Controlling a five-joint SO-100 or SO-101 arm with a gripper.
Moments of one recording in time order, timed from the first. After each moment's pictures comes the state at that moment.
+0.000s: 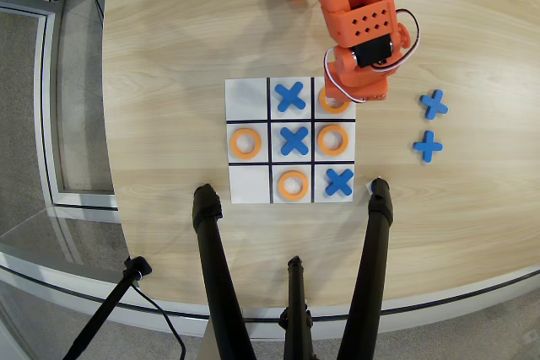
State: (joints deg) arm -23.8 102.5 136.8 38.1 -70.0
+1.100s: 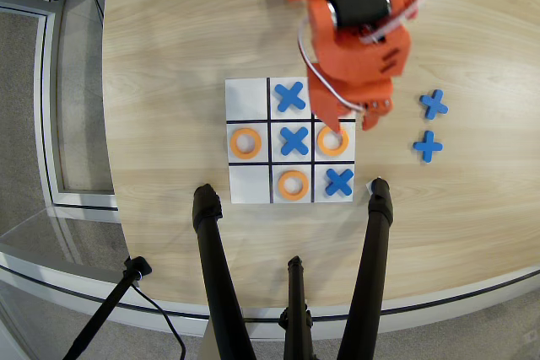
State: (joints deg) arm -13.8 131.3 127.9 55.5 -79.6
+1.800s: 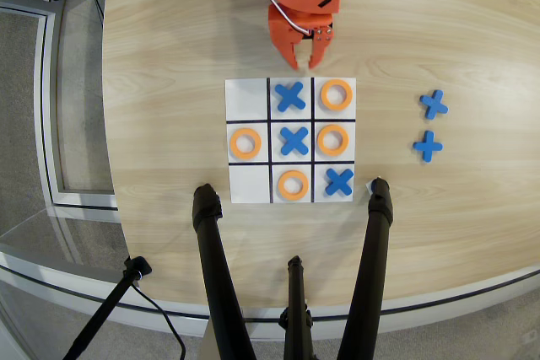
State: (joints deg) arm -5.4 192.0 180.3 68.5 -87.0
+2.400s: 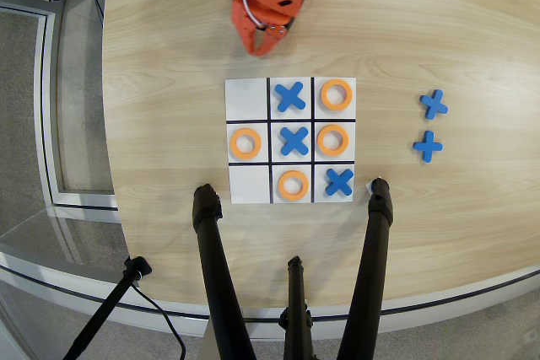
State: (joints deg) arm 30.1 192.7 180.4 72.1 -87.1
